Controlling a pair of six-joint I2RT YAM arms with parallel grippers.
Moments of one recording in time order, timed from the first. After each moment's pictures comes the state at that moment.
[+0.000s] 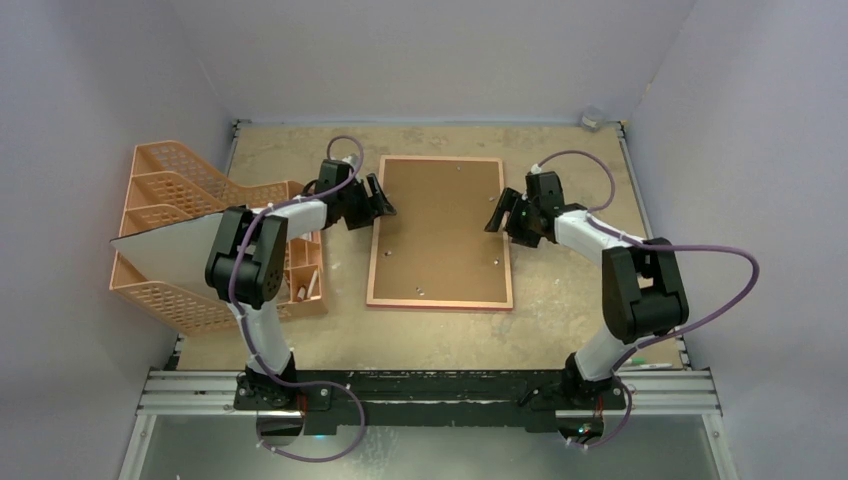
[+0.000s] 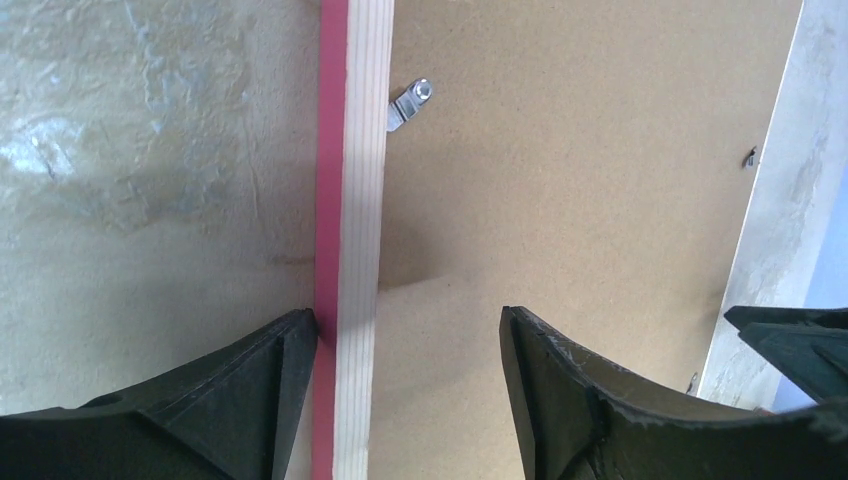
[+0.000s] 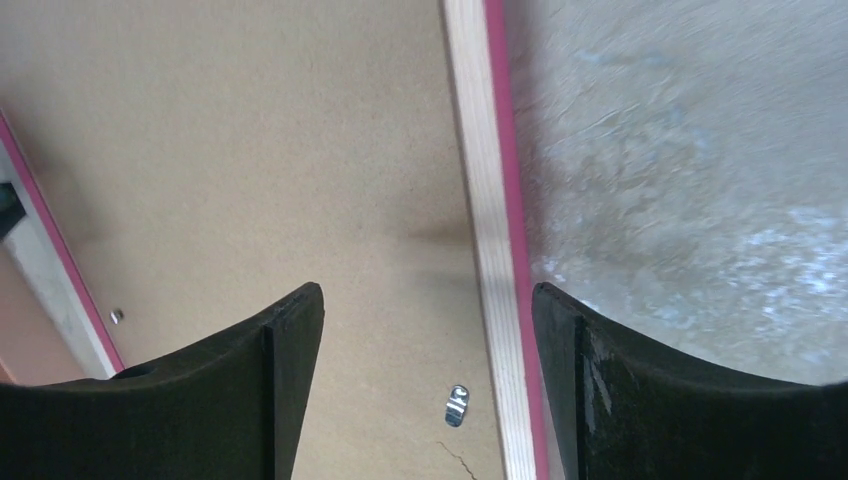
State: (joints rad) left arm -0.24 1.91 1.13 -0.01 0.33 -0.61; right arm 0.23 1.66 0.96 -0.25 -0.17 0.59
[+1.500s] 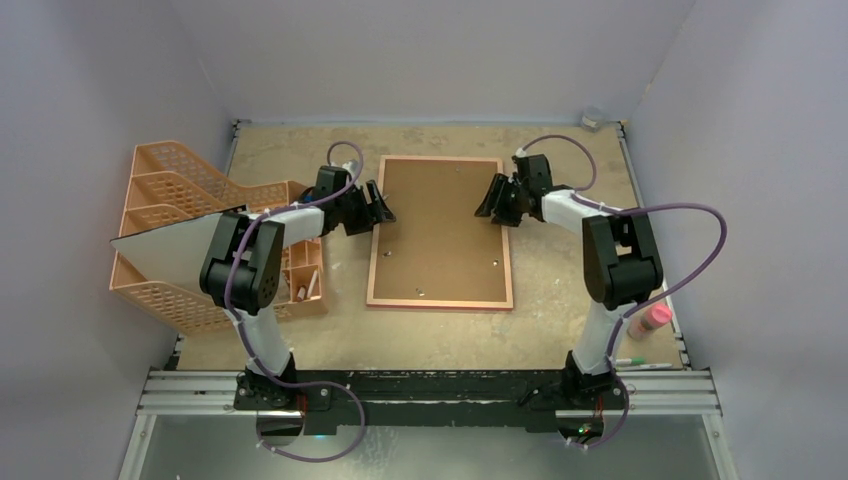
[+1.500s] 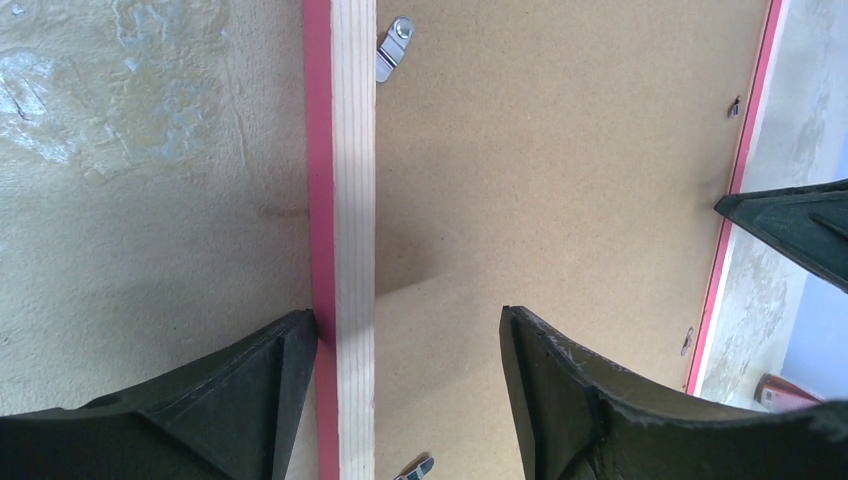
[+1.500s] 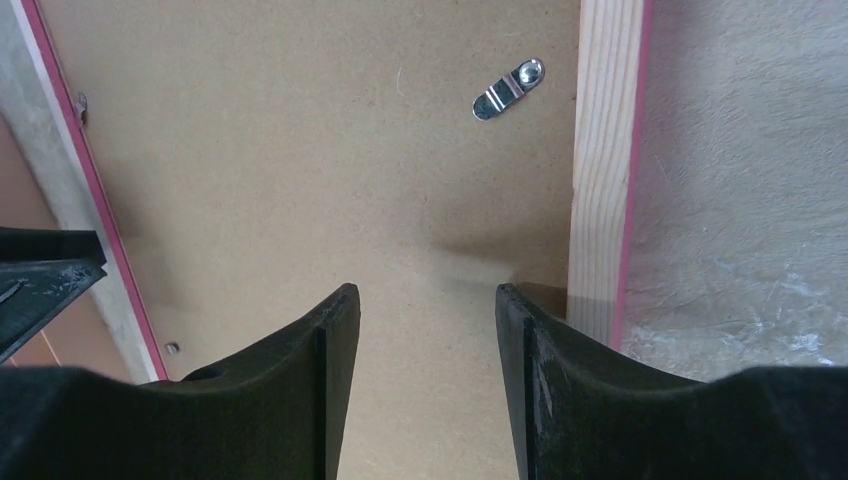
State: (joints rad) left arm -0.25 1.86 1.04 0.02 0.35 -0.59; right arm 0.21 1.88 1.18 -0.19 -0.28 0.56
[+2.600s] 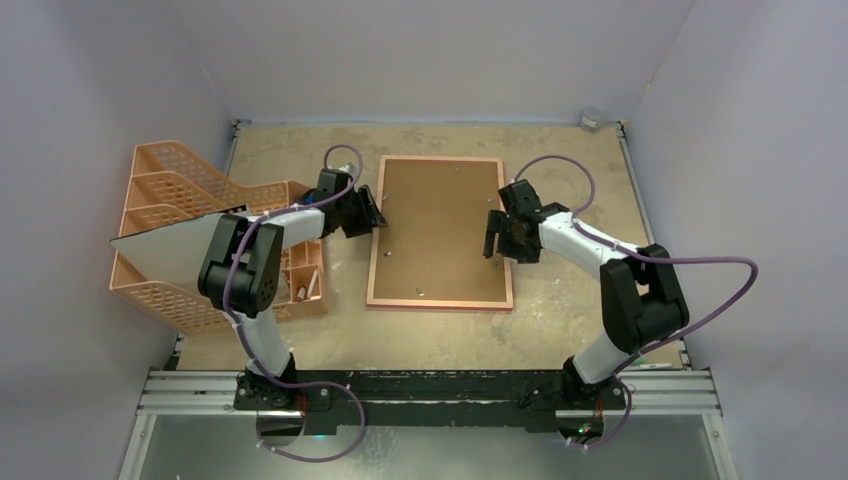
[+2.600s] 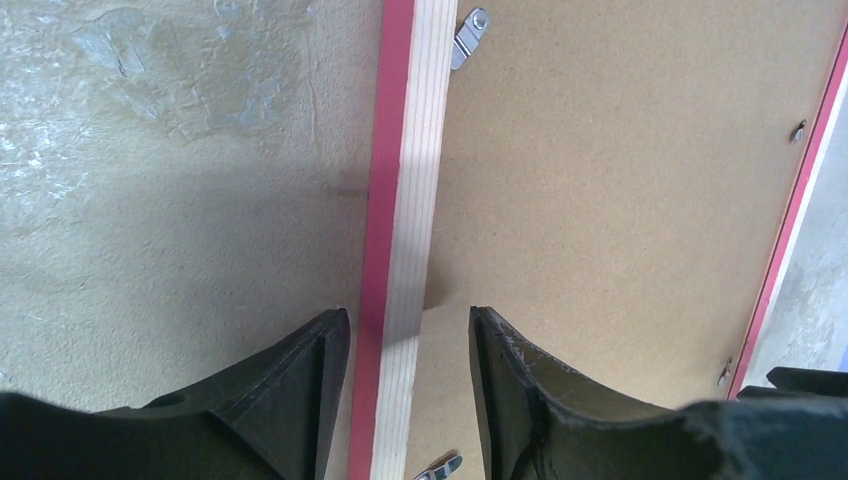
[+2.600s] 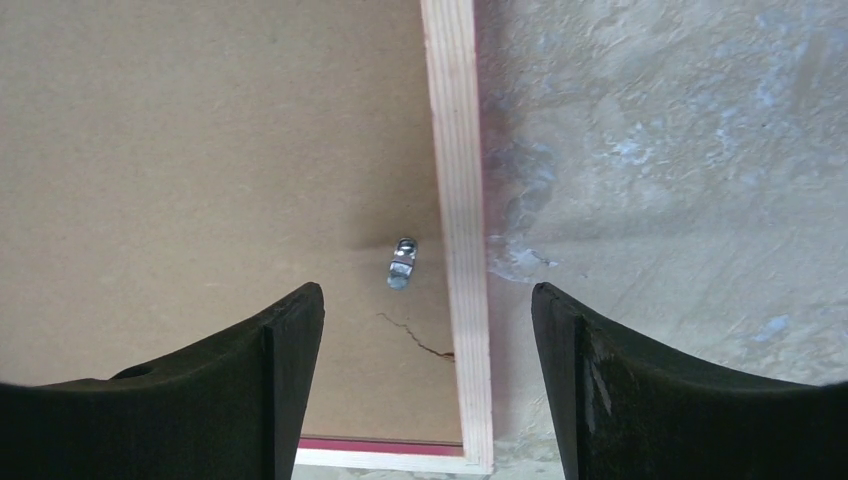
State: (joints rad) left arm -0.26 1.84 1.03 -0.03 0.23 -0.60; right arm 0.39 1.60 1.01 -0.56 0.07 0.53
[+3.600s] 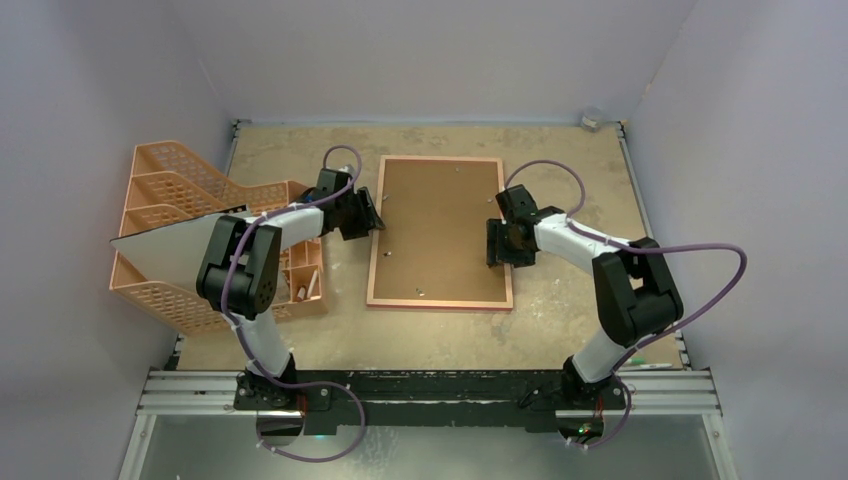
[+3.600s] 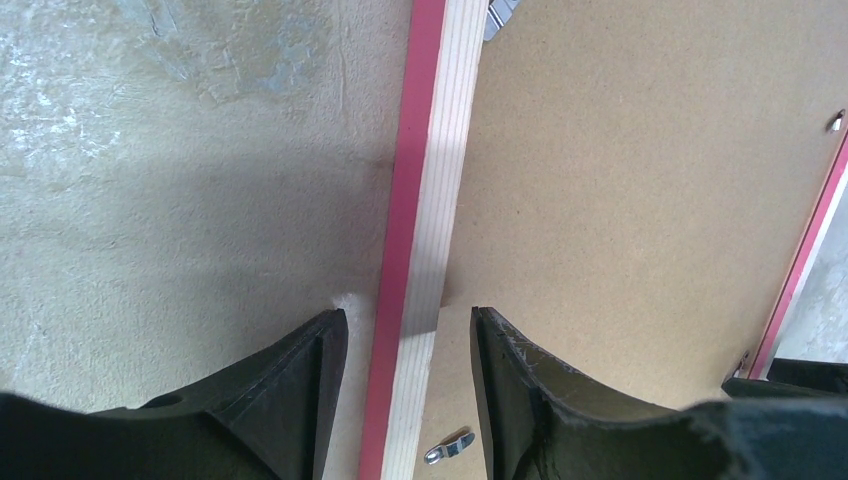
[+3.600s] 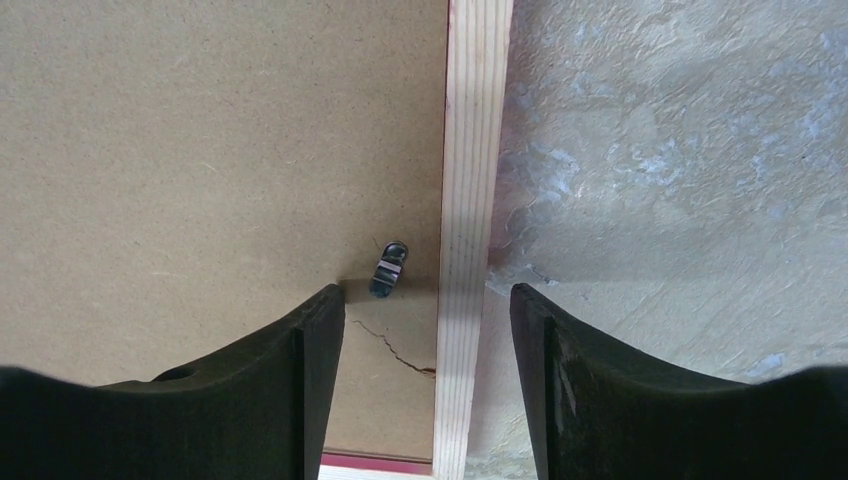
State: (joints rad) left arm -0.26 1.82 1.04 -0.11 0.21 -0.59; right arm 0.39 1.65 0.98 -0.53 0.06 0.40
